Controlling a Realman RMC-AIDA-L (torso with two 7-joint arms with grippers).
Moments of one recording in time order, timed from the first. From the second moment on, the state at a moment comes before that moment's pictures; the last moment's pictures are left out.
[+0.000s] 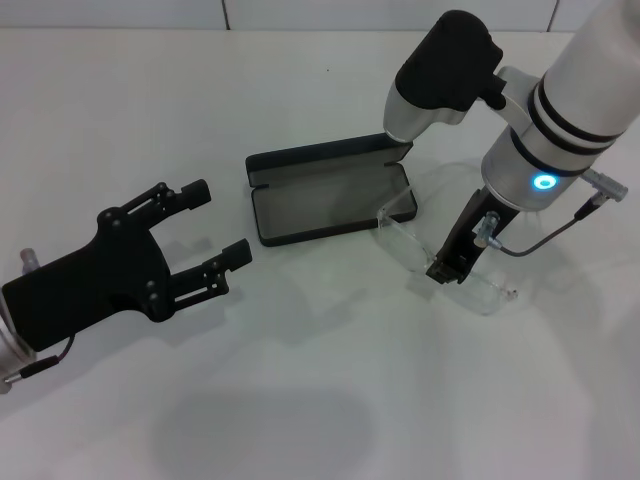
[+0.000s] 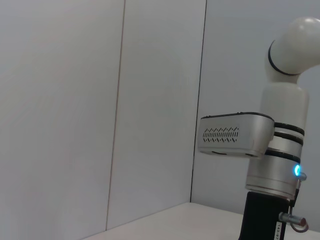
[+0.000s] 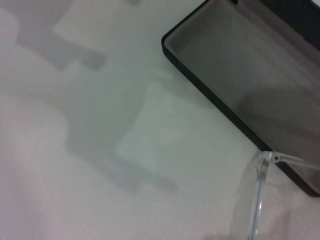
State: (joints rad) left arm -0.14 -2.09 1.04 0.68 1.37 1.60 -1.00; right arm 0.96 2.03 -1.74 -0.98 -2.38 -1.39 2.63
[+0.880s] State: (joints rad) left arm -0.15 -2.08 1.03 0.69 1.32 1.66 -1.01; right arm 0.69 2.02 -1.61 -1.53 -2.38 -1.53 2.61
